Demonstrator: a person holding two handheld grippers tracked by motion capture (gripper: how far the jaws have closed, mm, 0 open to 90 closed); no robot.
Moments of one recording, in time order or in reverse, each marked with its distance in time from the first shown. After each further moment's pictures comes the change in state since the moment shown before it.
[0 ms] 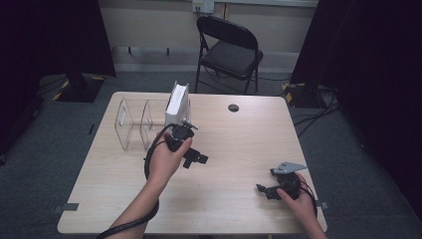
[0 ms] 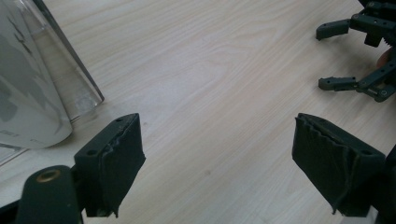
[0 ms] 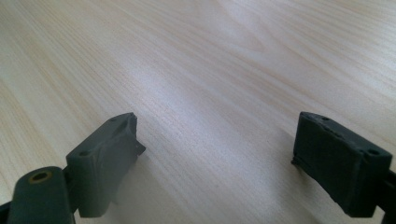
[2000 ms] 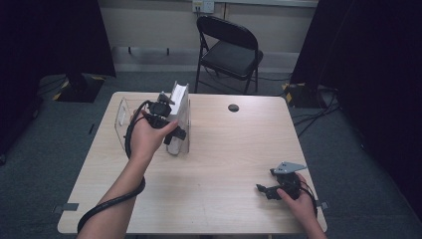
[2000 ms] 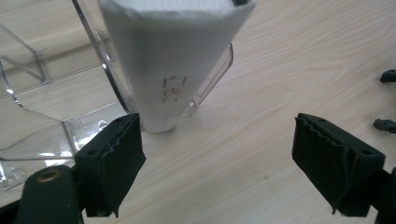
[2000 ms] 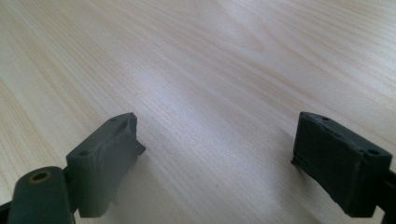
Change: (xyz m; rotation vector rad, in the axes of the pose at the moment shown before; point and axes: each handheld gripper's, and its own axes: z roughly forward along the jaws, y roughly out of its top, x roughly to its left) left arm 0.049 0.029 -0.054 0.017 0.167 -0.152; right arm 0.000 0.000 0.000 -0.002 -0.001 -0.002
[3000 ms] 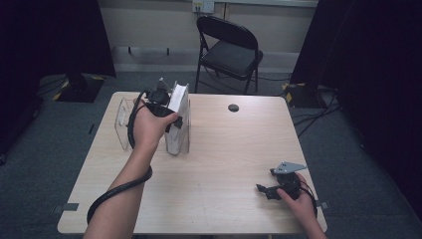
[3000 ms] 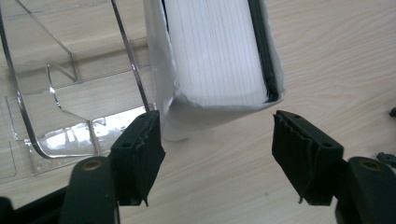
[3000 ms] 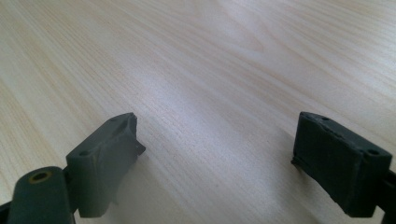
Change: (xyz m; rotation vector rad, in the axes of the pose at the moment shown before) left arm 0.005 0.027 -0.012 0.010 0.073 -0.121; right arm 0.000 0.000 0.000 0.001 0.002 0.000
